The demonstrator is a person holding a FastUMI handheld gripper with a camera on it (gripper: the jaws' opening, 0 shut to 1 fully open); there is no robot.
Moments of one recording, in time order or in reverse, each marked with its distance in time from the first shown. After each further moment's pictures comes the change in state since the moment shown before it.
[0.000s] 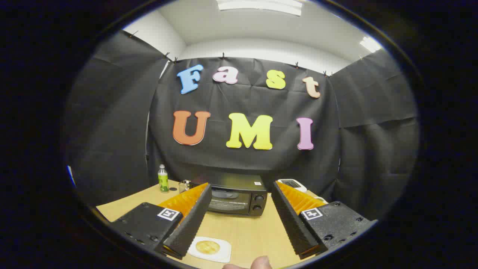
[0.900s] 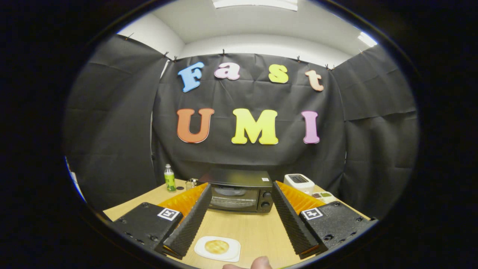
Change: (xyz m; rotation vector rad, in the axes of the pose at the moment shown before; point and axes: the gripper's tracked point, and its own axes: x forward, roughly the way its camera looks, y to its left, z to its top) arm 0.006 0.010 -0.001 0.032 0.029 0.020
